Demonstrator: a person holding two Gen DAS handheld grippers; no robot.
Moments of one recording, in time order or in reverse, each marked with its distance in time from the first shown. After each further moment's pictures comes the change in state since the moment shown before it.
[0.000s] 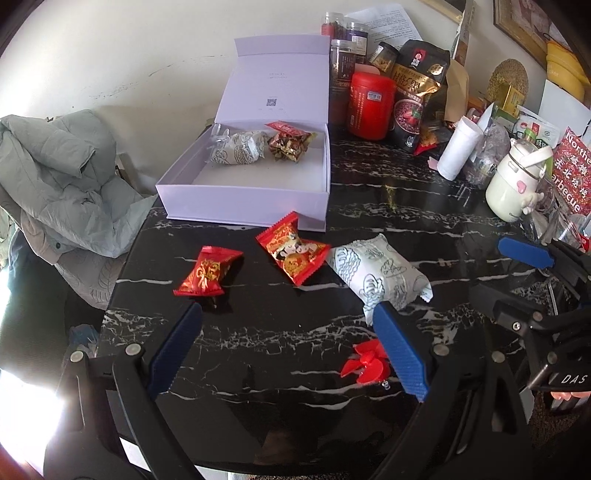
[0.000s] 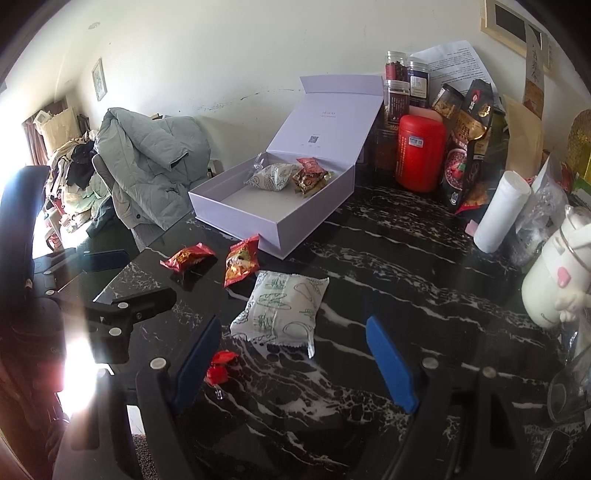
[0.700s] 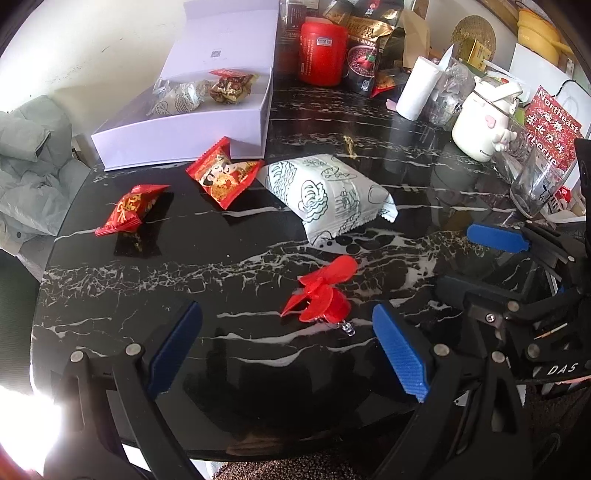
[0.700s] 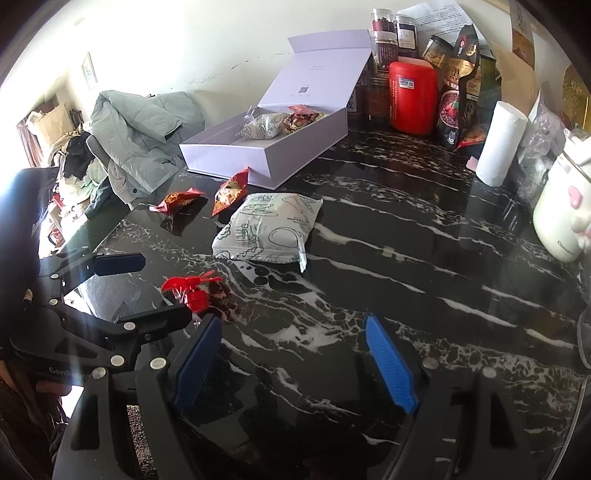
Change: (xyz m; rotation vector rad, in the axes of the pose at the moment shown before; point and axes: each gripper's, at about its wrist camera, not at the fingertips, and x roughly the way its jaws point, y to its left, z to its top) left arm 0.036 -0.036 -0.050 0.072 0.103 -0.121; right arm 0.022 -0.013 -0.061 0.051 0.096 0.020
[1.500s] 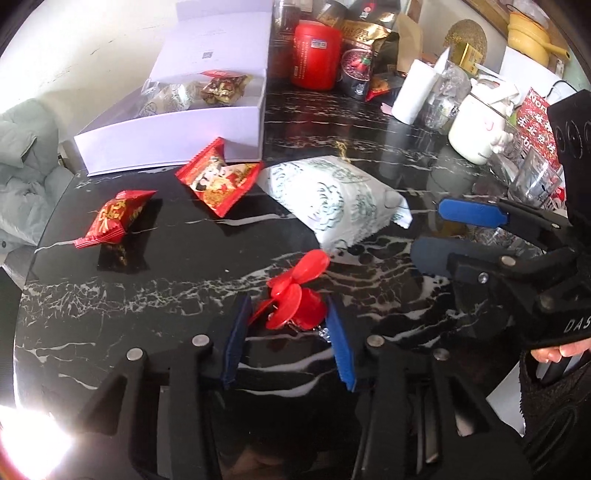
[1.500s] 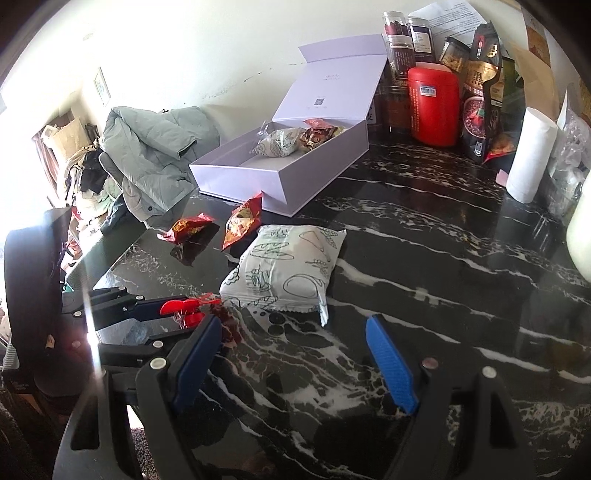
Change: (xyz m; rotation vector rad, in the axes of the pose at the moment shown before) left arm 0.020 0.017 0.002 0.002 -0.047 -0.046; right arm 0.027 0.000 0.030 0.018 -0.064 0.094
